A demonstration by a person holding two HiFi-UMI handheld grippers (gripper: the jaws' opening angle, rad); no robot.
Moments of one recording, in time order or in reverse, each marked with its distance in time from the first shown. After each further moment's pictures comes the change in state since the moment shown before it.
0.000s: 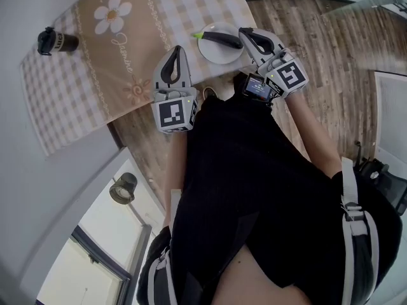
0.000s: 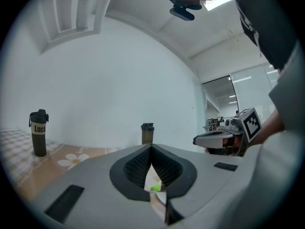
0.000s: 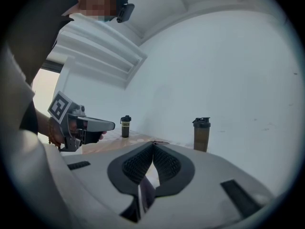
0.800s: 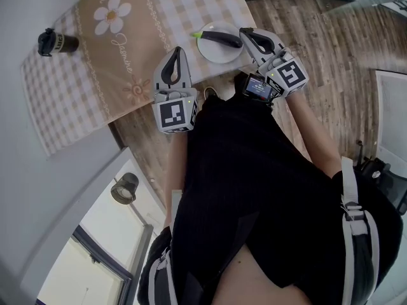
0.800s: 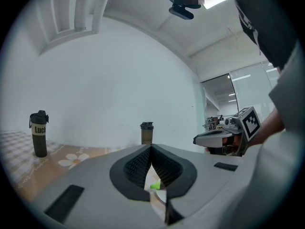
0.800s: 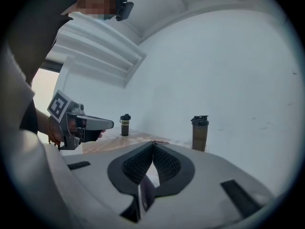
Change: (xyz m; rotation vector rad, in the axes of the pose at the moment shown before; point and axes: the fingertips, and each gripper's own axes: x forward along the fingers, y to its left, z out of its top) left arm -0.002 -0.005 -0.006 0.004 0.005 -0.004; right arm -0.006 -0.003 -0.006 0.009 0.009 -0.004
